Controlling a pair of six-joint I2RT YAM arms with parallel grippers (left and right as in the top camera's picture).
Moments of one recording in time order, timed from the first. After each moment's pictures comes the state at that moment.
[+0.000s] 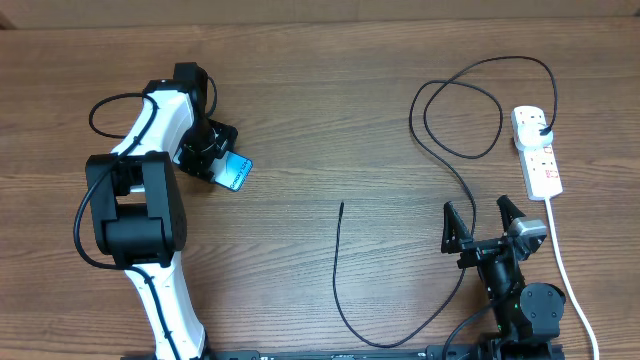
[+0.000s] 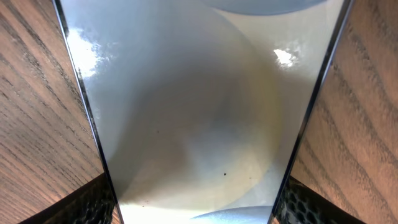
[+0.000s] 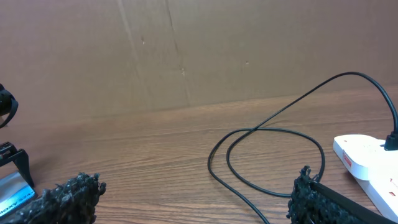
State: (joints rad) left arm 0.02 2.21 1.64 -1.02 0.08 -1.13; right arm 0.02 0.01 0.02 -0.02 -0.16 0.19
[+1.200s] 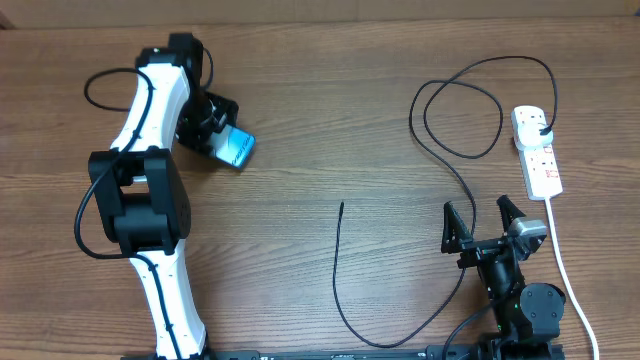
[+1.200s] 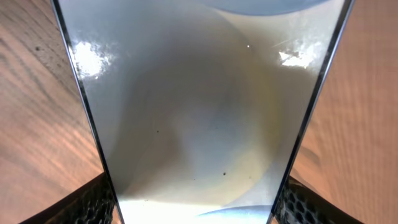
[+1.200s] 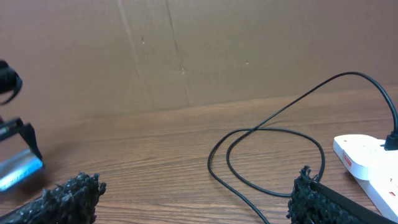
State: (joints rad) left arm 0.01 2.30 1.97 -1.24 0.15 -1.09; right arm 0.02 0.01 0.02 -0.02 -0.16 0.19
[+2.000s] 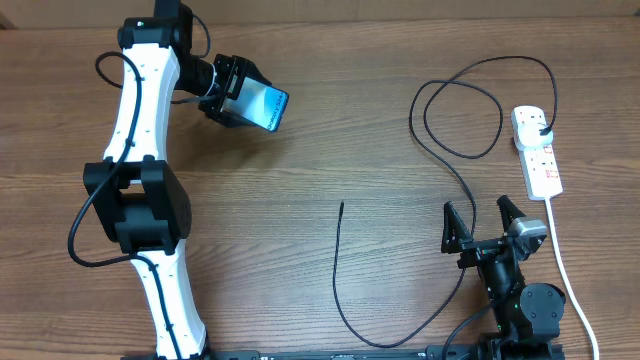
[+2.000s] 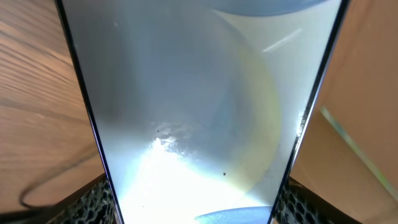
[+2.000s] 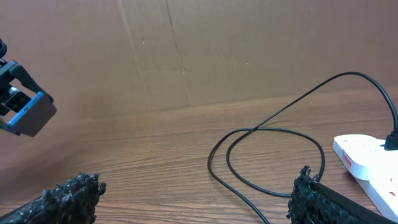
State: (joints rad) left arm 0.01 2.30 2.22 -1.39 0.76 -1.01; right arm 0.02 0.01 0.02 -0.02 -0.16 0.19
